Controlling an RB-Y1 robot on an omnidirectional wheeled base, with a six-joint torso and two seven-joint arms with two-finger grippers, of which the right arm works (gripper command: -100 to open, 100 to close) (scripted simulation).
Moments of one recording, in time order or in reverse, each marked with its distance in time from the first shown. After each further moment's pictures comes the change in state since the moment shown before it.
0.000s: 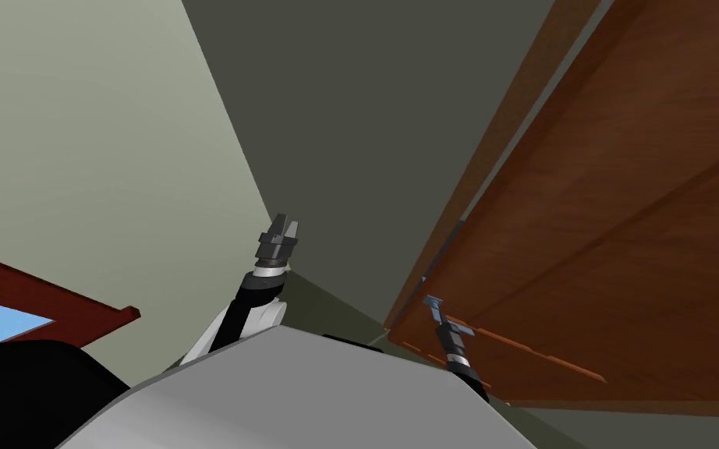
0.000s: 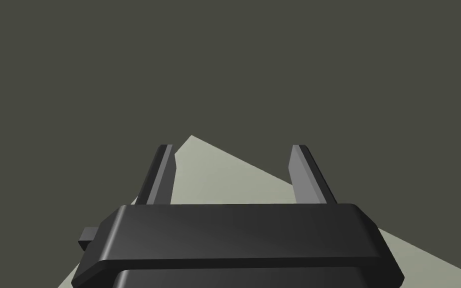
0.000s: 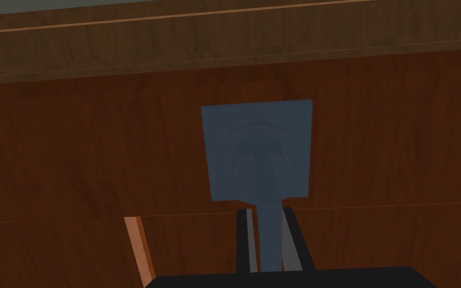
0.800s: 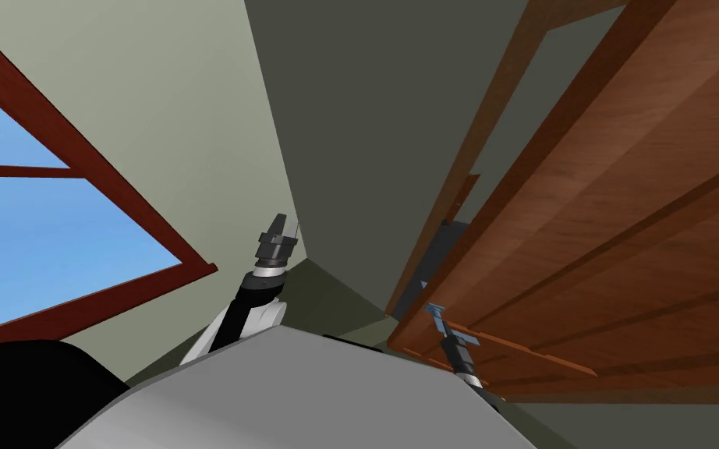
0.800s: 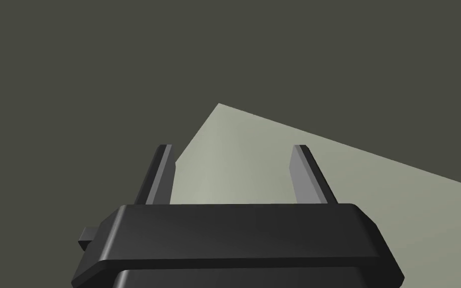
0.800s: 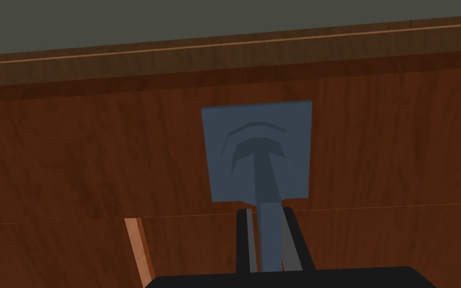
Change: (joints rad) arm 0.063 -0.053 0.054 0.028 0.030 -0.108 -0.073
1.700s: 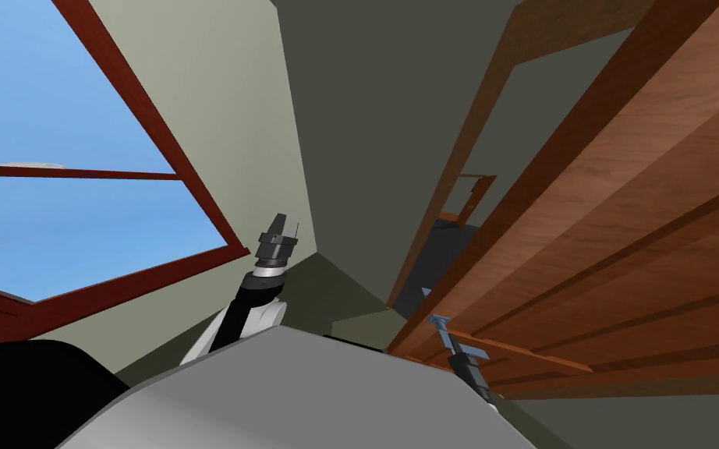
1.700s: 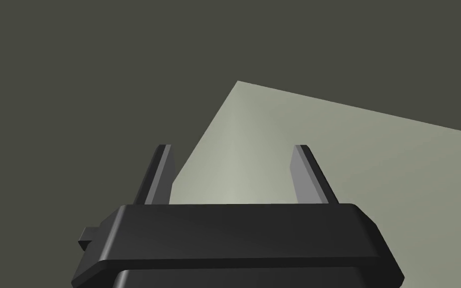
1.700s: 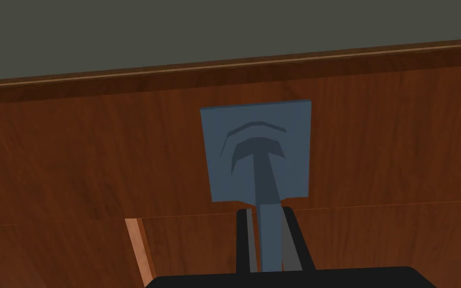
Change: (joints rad) arm 0.073 -0.043 0.033 0.028 0.019 -0.119 -0.052
